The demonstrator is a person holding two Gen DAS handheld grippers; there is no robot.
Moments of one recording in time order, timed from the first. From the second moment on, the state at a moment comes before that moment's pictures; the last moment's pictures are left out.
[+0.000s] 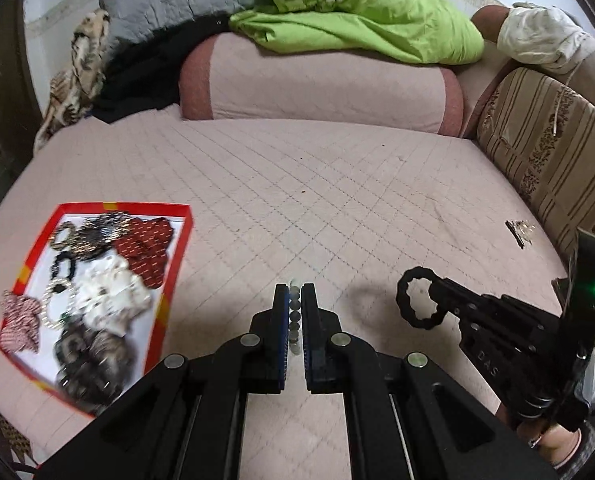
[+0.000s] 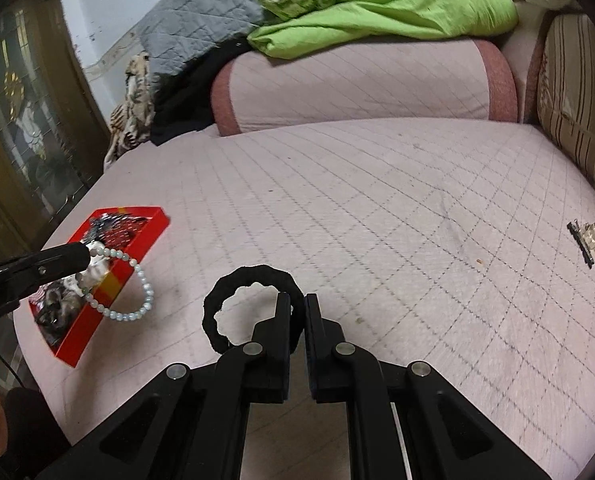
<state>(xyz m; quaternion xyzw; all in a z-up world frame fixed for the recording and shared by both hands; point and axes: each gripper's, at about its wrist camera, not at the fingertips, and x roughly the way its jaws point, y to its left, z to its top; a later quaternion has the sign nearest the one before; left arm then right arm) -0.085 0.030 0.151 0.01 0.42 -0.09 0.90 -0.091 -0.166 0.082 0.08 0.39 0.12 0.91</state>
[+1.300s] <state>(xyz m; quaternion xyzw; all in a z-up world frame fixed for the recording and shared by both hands) -0.152 0.175 0.214 -0.10 0.36 -0.03 0.93 -0.177 -0.067 0.136 0.04 0.37 0.20 0.91</state>
